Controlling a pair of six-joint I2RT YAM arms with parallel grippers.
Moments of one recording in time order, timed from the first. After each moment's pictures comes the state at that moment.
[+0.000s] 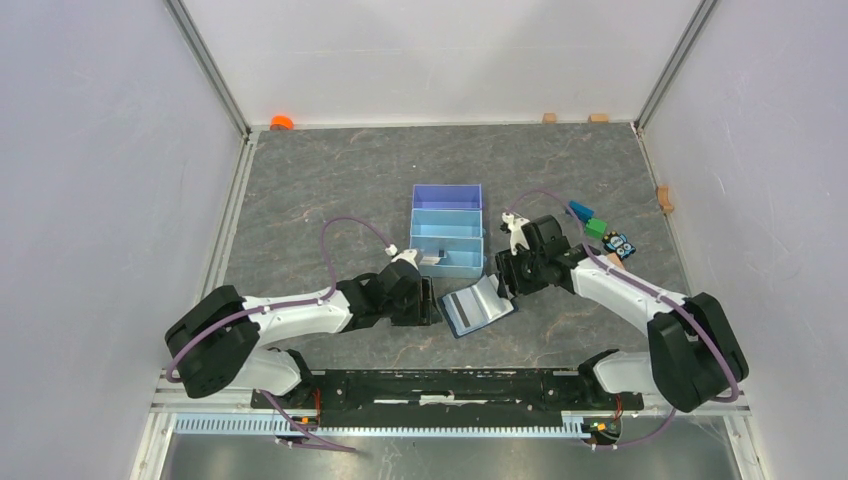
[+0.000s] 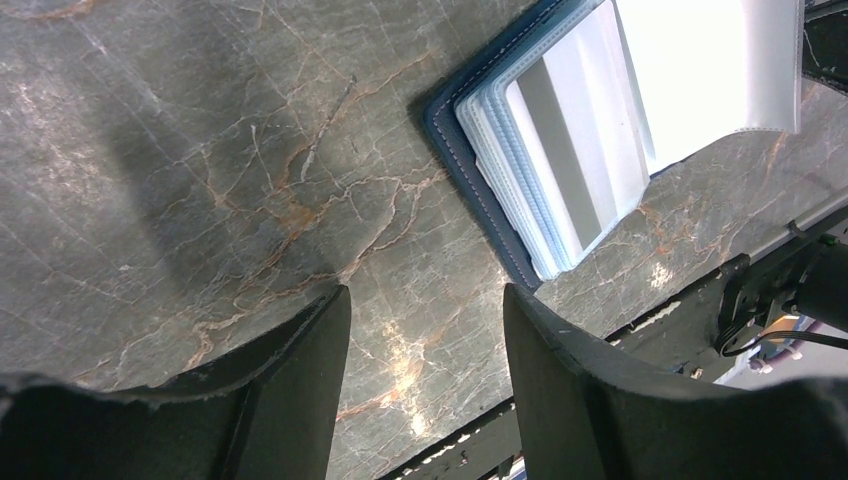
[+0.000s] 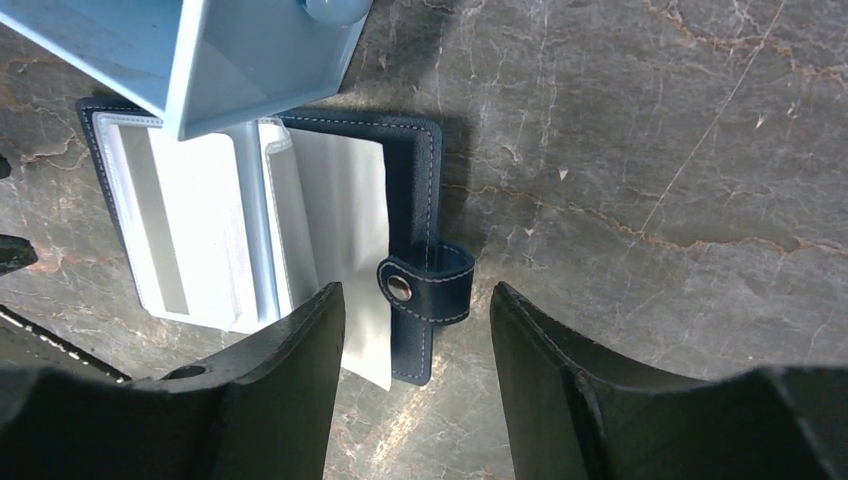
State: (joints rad) left arm -0.95 1.35 0.58 -0.11 0.00 -0.87; right arm 0.45 1.31 0.66 -0.41 -0.21 0.14
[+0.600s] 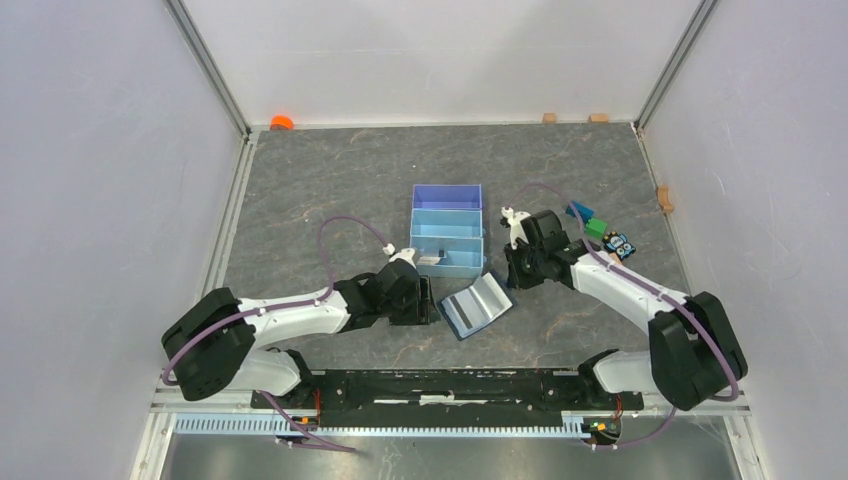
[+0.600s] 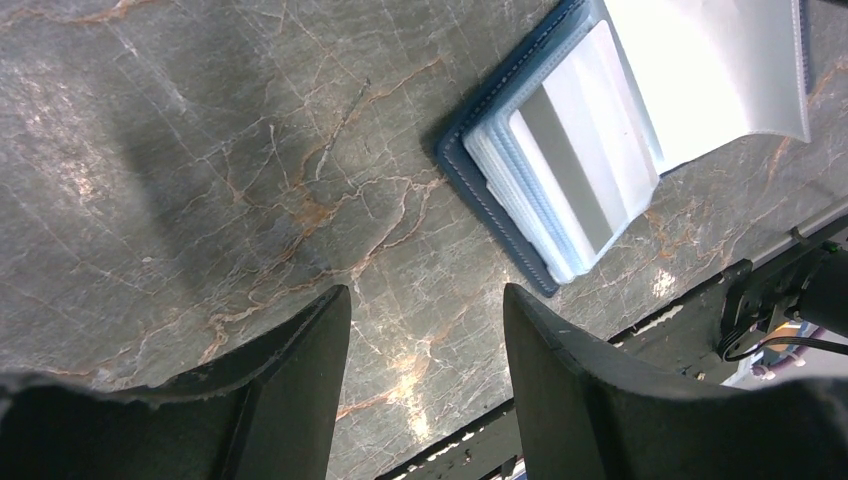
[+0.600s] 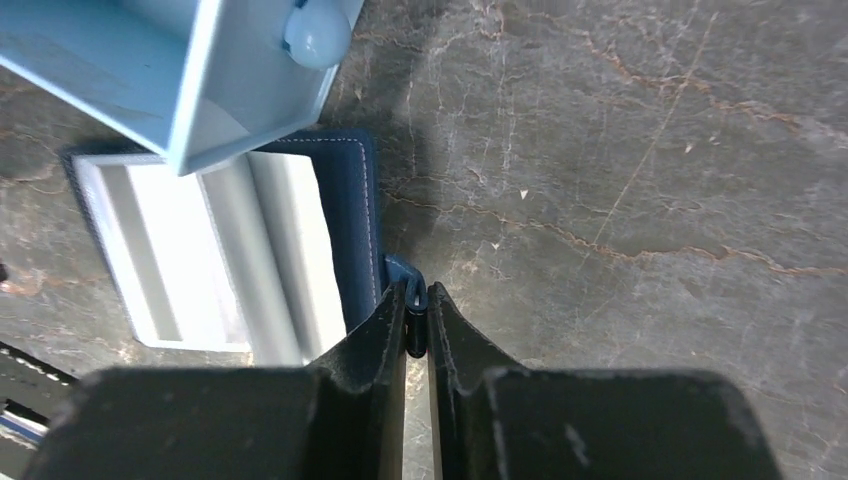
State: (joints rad) left arm -0.95 1.33 0.58 -0.13 -0.02 -0.87; right arm 0.45 1.34 0.70 -0.41 -0.15 0.11
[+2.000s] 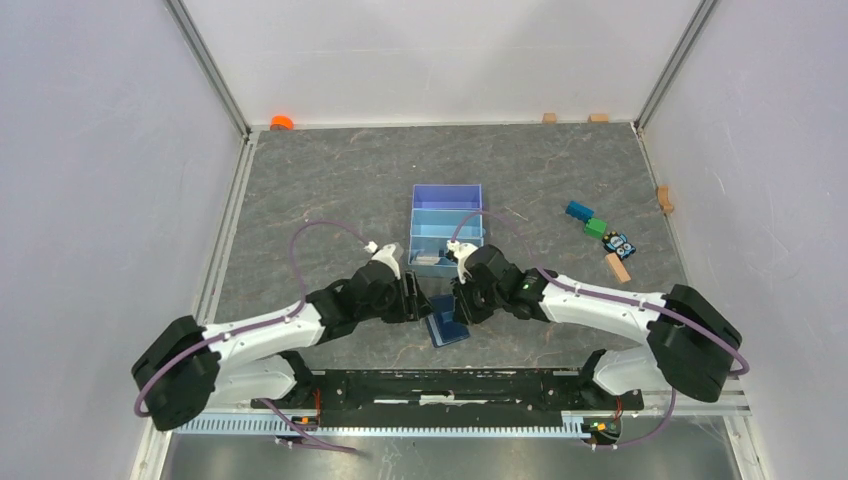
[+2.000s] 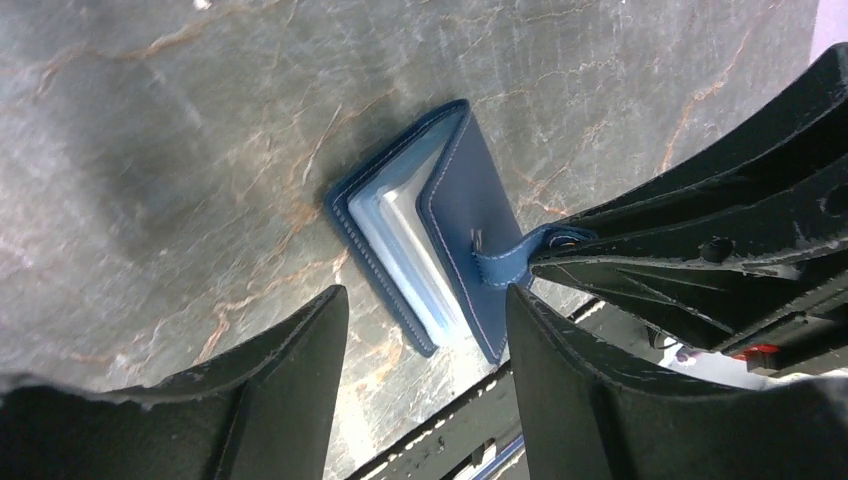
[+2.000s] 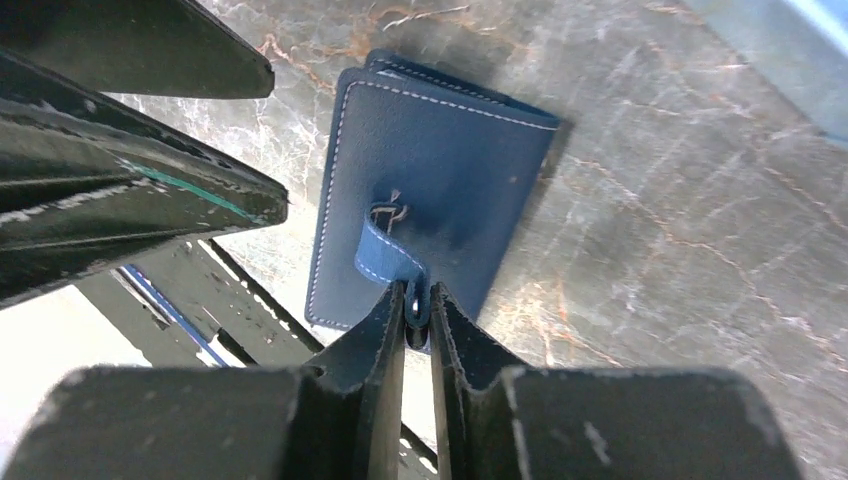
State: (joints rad) left arm -0.89 1.16 0.48 -0.03 0.02 -0.86; right arm 0.91 1.34 0.68 -0.24 -0.16 0.43
